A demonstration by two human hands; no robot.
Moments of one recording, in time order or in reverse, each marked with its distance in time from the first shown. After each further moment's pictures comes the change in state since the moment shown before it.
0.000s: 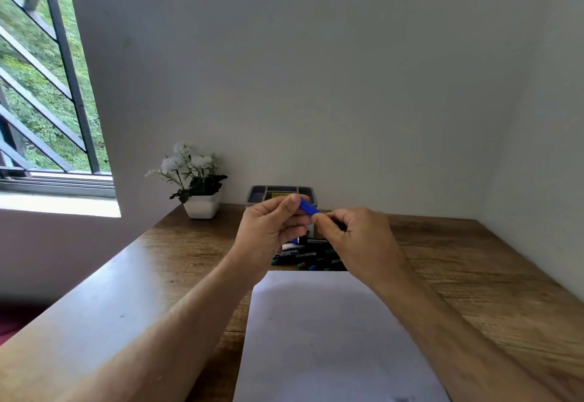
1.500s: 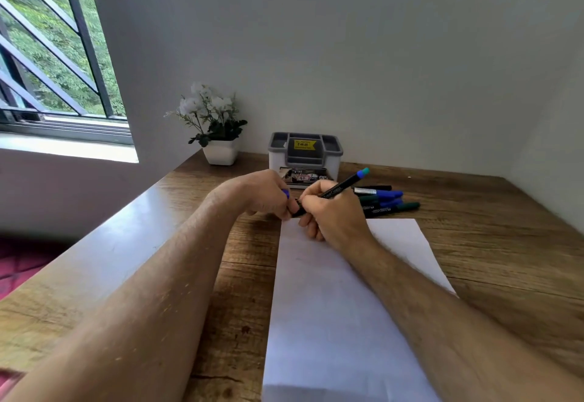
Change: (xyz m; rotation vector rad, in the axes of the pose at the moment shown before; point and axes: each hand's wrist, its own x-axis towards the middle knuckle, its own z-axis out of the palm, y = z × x) left_hand 0.011 0.022 -0.044 1.390 -0.175 -0.555; right_hand -0.017 -0.030 0.079 0.573 -0.197 0.454
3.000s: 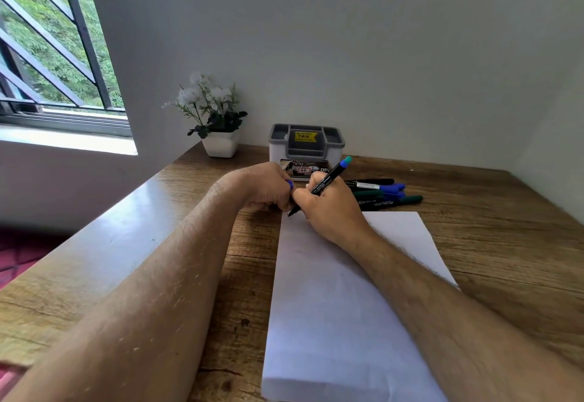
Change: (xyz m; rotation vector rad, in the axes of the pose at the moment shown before) left_hand 0.007 -0.002 0.004 -0.162 -0.020 -0.003; right_hand 0.006 0.005 0.004 -0.327 0.022 -0.175
